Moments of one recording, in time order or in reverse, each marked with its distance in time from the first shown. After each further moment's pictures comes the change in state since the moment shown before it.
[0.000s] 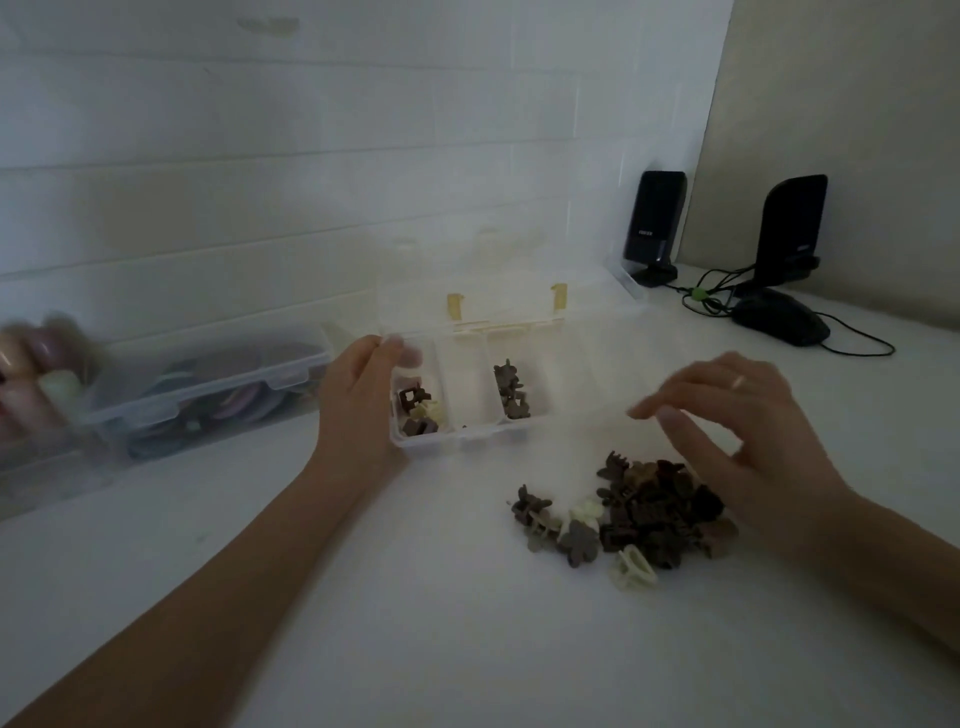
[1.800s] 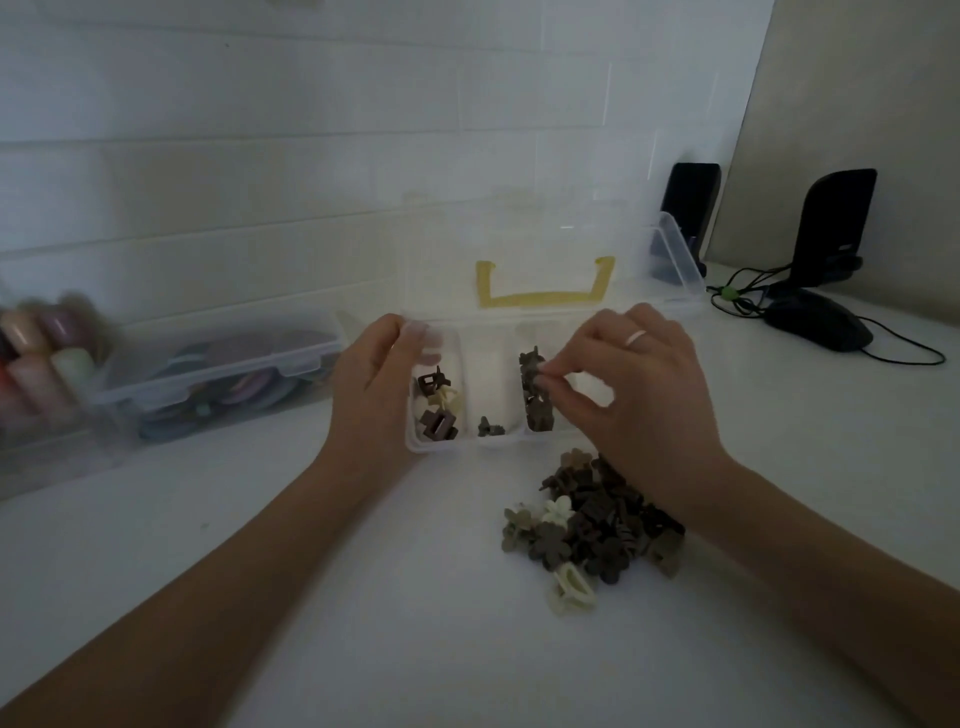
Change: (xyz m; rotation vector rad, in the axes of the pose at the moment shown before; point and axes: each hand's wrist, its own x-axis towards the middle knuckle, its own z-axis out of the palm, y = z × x) left_hand 0.000 0.003 0.000 -0.015 -0.009 0.087; right_hand 0.054 -0.045 0.052 -0.039 0.162 -0.061
